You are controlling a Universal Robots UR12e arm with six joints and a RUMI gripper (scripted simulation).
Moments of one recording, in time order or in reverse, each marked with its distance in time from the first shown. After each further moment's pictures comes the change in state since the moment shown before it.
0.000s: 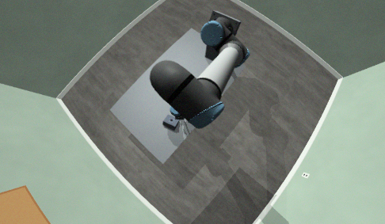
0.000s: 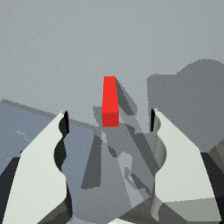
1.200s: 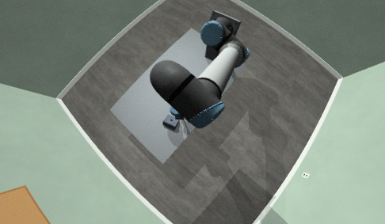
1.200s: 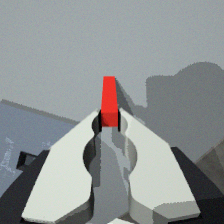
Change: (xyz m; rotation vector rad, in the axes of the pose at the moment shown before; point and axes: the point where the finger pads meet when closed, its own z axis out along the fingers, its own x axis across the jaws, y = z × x) arm 0.000 0.000 -0.001 0.001 0.001 0.000
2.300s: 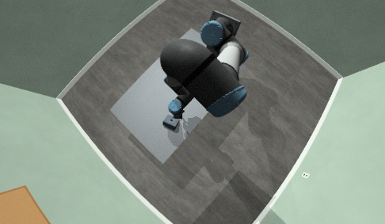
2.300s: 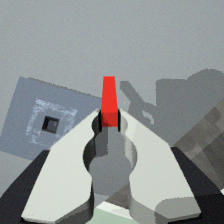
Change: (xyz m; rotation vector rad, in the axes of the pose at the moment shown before) arm -0.007 0.003 -0.067 -0.028 -0.018 0.019
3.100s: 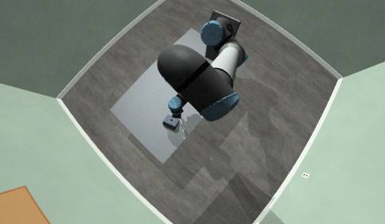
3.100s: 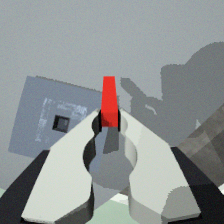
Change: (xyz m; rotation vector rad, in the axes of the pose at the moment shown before) arm -0.011 0.001 0.007 -0.055 -0.022 0.048
